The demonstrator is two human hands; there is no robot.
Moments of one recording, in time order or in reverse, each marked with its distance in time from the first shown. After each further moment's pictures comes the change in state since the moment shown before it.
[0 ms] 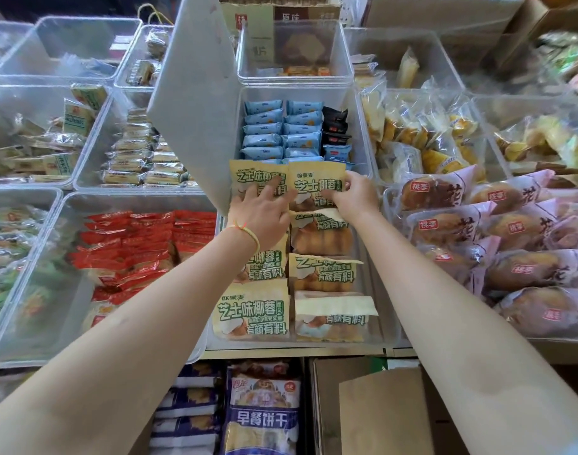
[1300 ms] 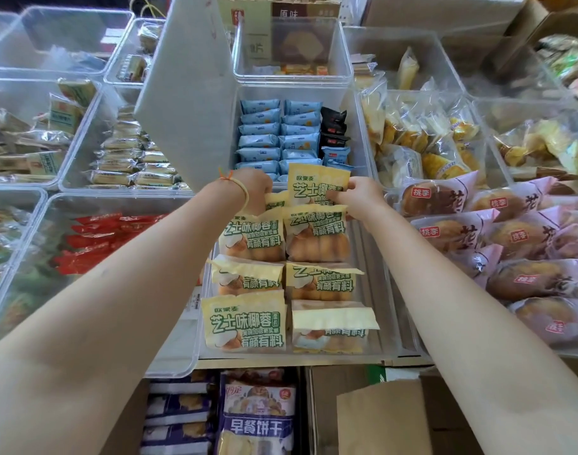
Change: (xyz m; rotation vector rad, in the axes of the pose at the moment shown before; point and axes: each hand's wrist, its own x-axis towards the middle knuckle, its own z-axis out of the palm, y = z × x) left_hand 0.047 -0.019 -0.052 0.146 -0.225 0.040; right_hand 0.004 -0.010 -0.020 0.160 -0.169 0.124
